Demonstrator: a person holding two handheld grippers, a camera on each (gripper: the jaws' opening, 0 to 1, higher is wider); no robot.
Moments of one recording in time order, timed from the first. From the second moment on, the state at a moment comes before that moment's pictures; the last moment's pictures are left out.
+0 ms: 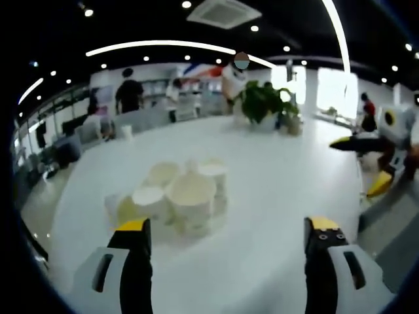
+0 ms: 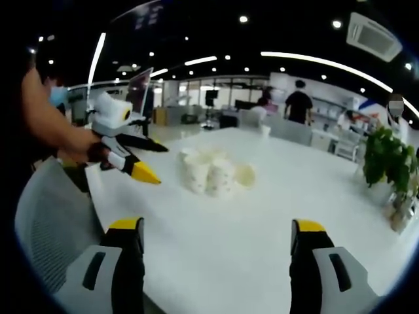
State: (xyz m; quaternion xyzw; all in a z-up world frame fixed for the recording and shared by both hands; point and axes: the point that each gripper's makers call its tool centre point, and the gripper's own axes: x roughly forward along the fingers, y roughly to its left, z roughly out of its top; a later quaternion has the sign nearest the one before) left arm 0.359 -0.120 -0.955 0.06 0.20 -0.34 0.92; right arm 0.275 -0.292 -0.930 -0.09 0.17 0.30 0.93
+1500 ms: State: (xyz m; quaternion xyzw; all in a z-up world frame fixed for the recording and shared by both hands) left arm 0.433 -0.125 -0.979 0.03 0.20 -0.25 0.95; right arm 0.276 -0.295 -0.932 -0.09 0.18 0.29 0.94
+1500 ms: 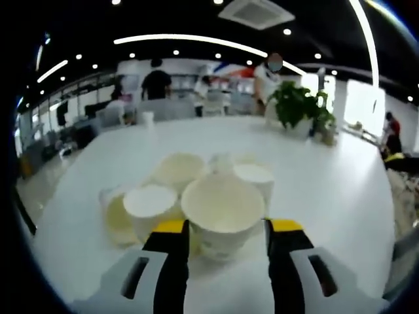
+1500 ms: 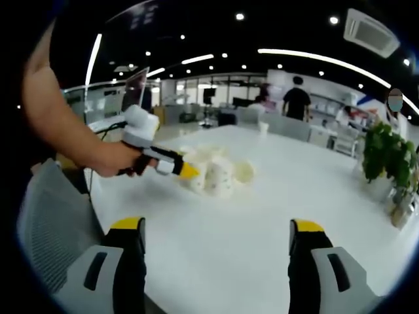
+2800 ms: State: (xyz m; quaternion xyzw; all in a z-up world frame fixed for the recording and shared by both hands) left arm 0.420 -0.119 -0.969 0.03 0.19 -0.27 0.94; right arm 0.276 -0.294 -0.933 -0.09 0.18 0.29 0.93
